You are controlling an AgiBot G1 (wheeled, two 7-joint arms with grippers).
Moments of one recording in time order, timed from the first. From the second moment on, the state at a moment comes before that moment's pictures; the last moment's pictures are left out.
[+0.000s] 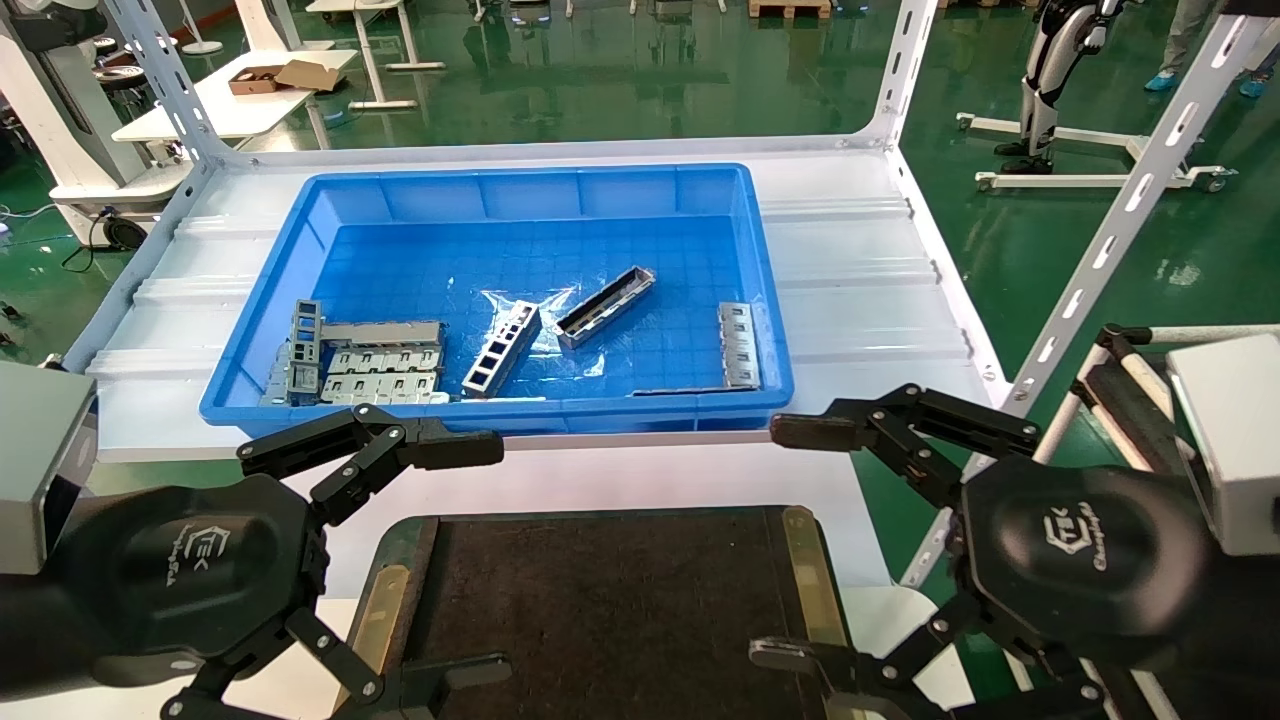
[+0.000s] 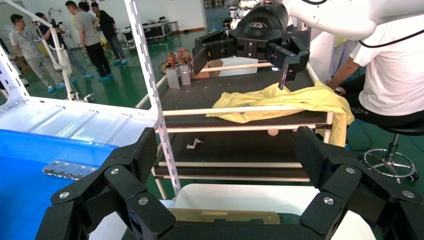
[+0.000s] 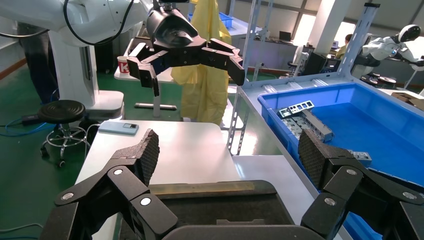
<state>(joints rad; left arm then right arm) -1.08 0.61 0.28 -1.28 0.73 1.49 -0.19 1.10 -0.58 -0.37 1.27 -0.67 -1.46 0.14</state>
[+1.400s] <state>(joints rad) -1.09 0.62 0.28 -1.29 0.76 1.44 -0.19 1.10 -0.58 -0.37 1.27 -0.67 -1.46 0.14</state>
